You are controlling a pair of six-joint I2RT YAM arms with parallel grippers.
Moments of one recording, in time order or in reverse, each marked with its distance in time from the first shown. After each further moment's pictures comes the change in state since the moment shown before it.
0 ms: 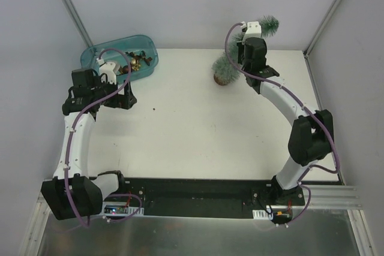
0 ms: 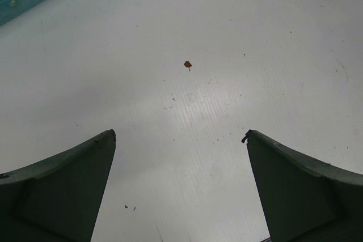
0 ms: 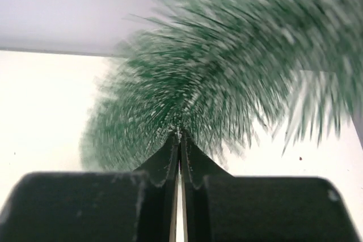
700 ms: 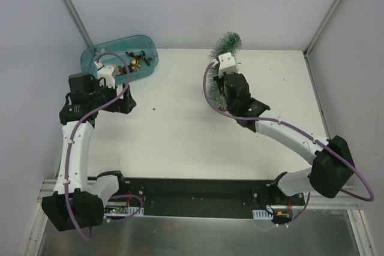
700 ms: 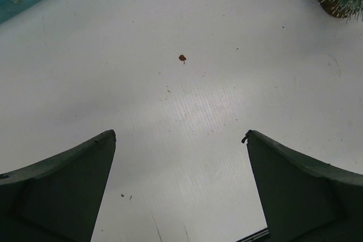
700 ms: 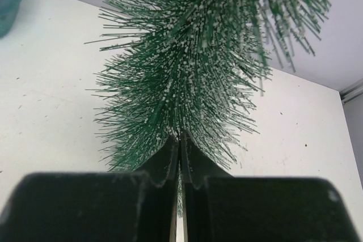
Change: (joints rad) left arm 0.000 -0.108 -0.012 -0.059 -0.003 0.003; right arm 0.364 -0.327 -0.373 0.096 0.213 -0.151
